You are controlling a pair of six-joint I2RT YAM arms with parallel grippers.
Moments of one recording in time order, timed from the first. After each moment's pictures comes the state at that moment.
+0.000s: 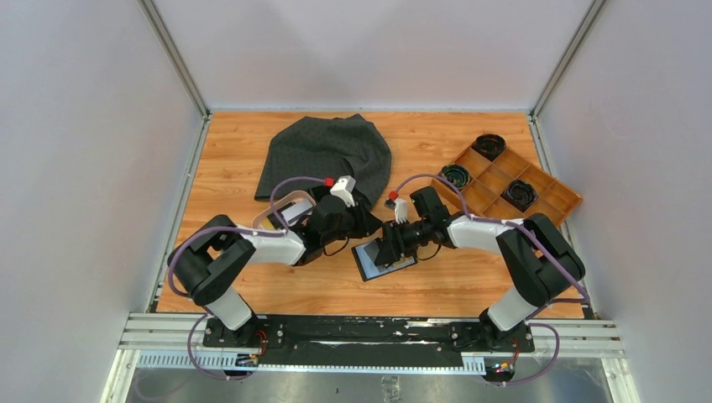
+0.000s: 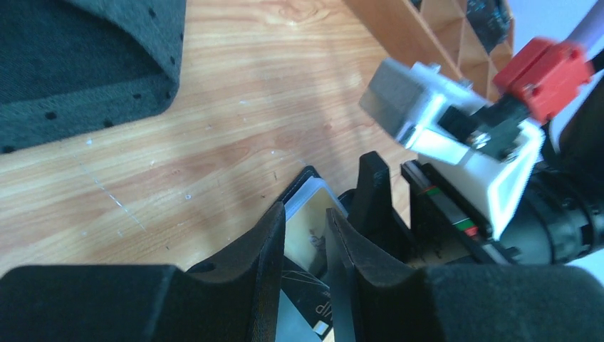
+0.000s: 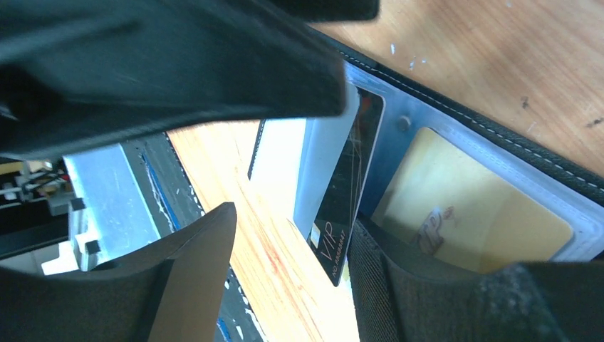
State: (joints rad) left arm -0.79 1.64 0.62 0.62 0.03 -0.79; right arm 0.55 1.58 0.67 -0.03 -0.78 0.25
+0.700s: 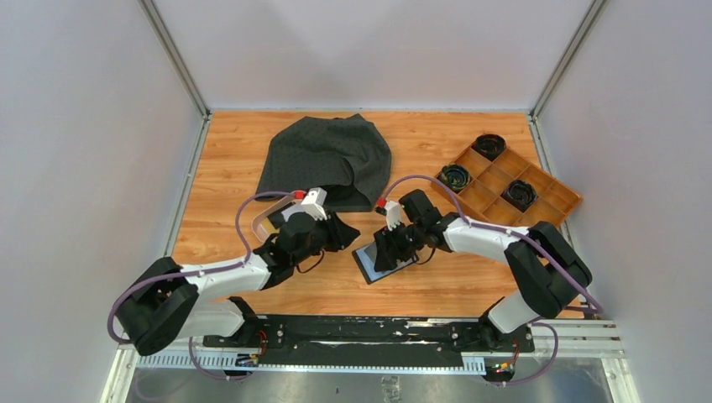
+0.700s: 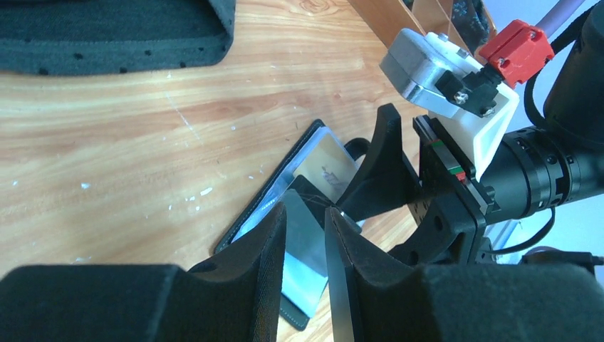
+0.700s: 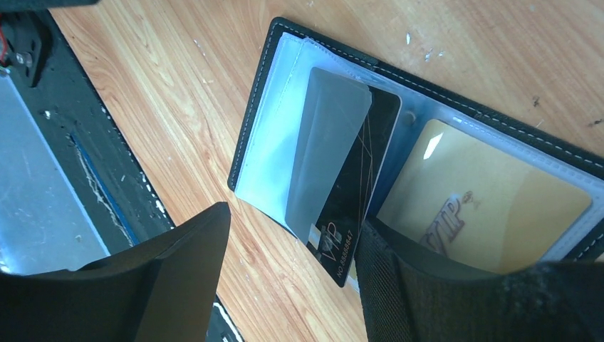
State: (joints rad) left arm -0.78 1.23 0.38 0.51 -0.02 -0.77; right arm 0.66 1.52 0.72 -0.18 -0.58 0.12
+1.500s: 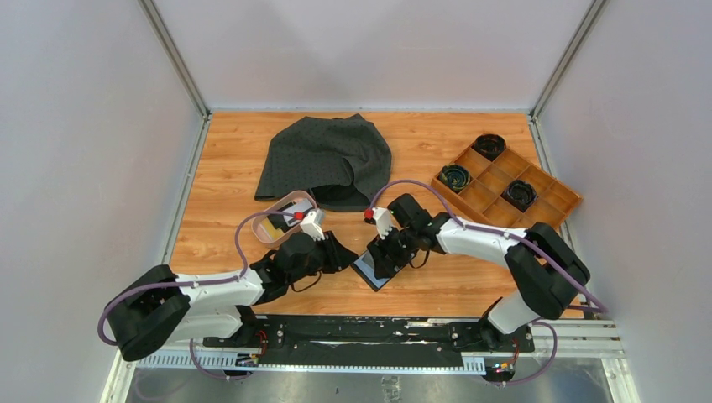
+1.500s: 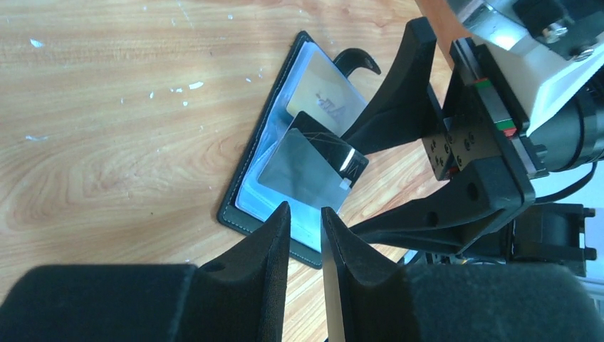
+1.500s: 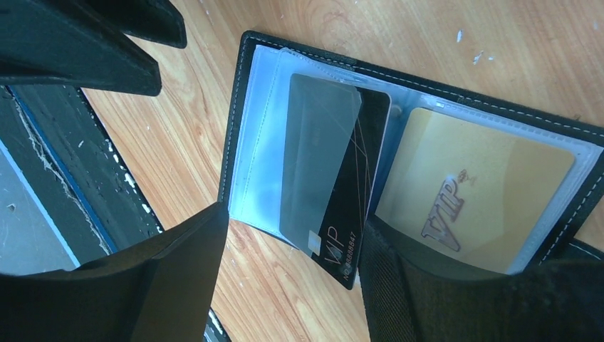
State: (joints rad) left arm -0.88 1.13 0.24 0.50 -0.03 -0.91; right arm 0.76 1.51 0.77 -0.29 -0.48 -0.02
